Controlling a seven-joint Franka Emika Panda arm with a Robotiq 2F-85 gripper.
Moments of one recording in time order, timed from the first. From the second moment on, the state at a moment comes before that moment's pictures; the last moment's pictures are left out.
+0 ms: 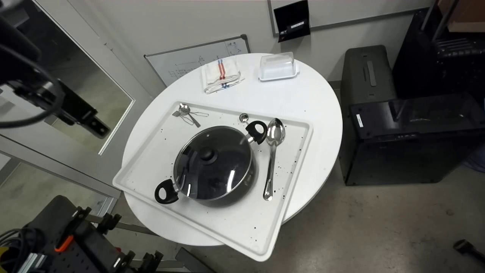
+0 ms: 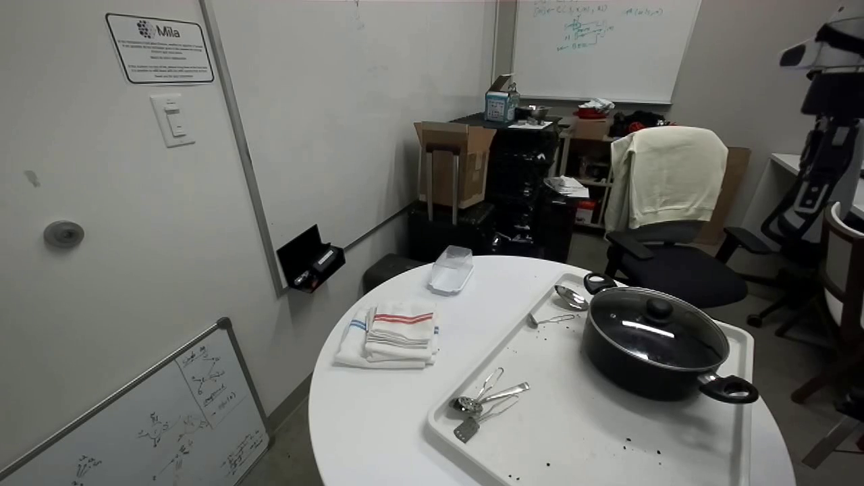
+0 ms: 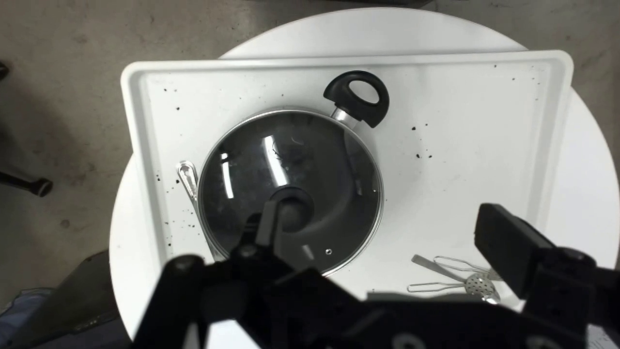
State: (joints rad) arm -0.02 -0.38 -0.18 -2.64 -0.06 2.23 -0.21
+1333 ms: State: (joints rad) arm -0.10 0.27 -0.13 -2.40 -0.03 2.60 -0.24
